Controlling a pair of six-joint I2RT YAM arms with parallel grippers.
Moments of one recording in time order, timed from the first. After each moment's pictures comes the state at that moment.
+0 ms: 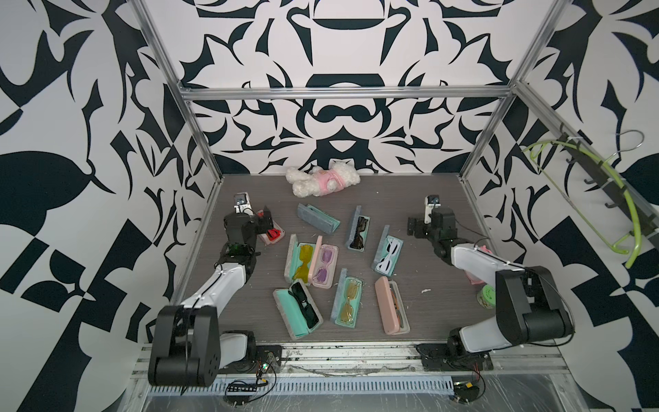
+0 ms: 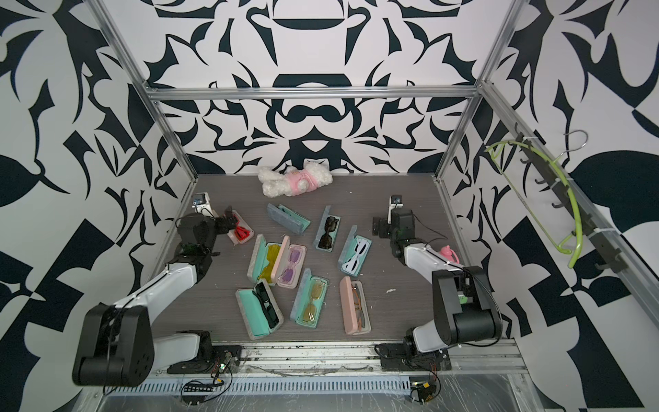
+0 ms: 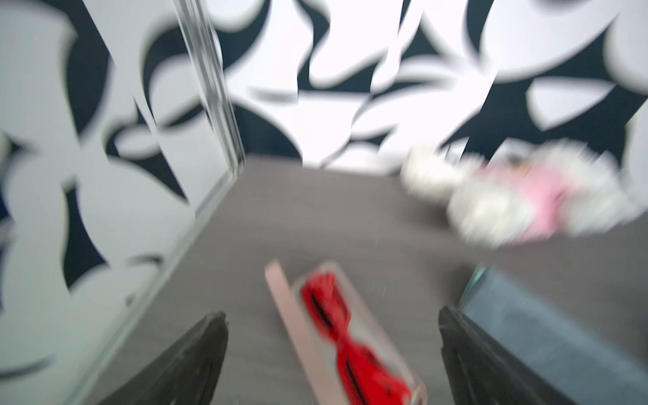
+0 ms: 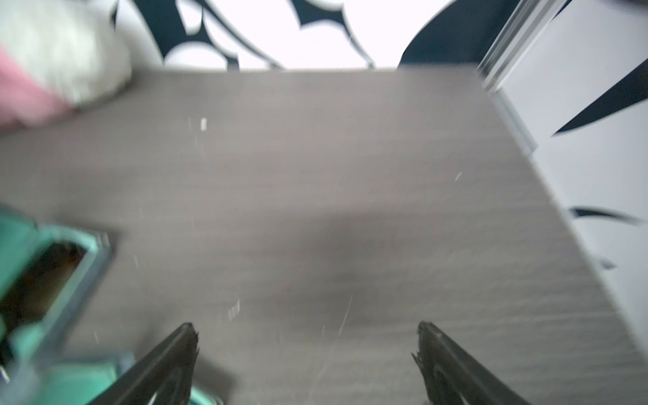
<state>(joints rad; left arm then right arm) -0.08 1.20 0.66 0.35 -0.17 -0.09 0.13 1.47 0.82 0.08 0.14 0.11</state>
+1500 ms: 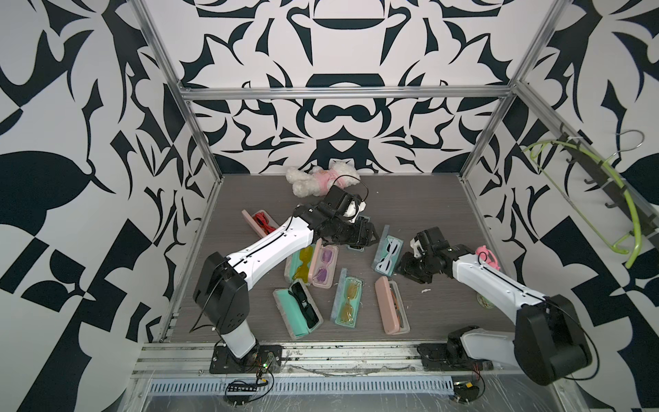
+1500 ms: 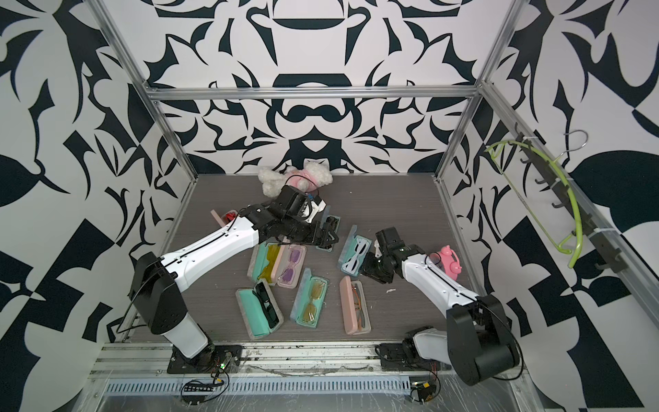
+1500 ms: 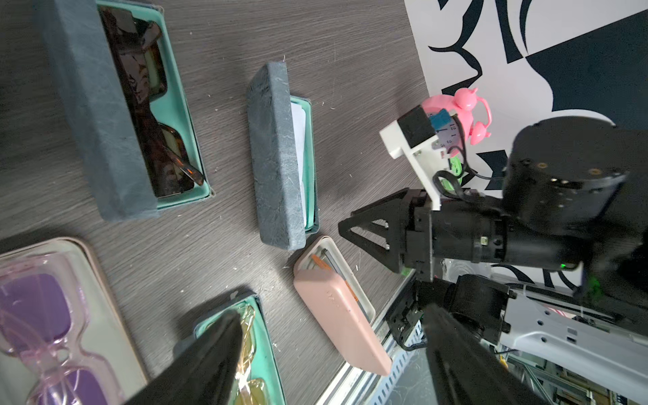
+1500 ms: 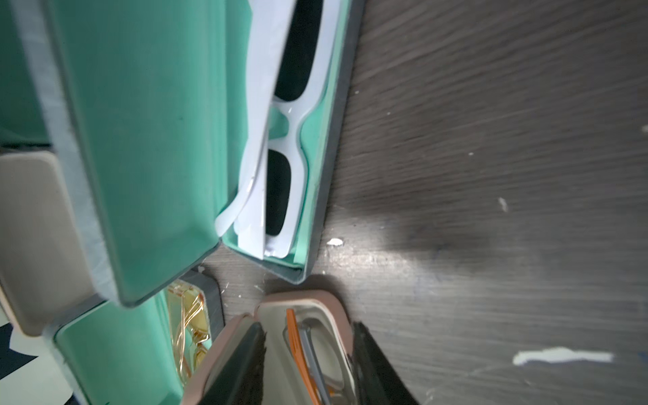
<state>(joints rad) -0.77 1.69 1.48 -0.65 0.46 -0.52 0.29 1.30 0.70 -0.59 -0.33 0.67</state>
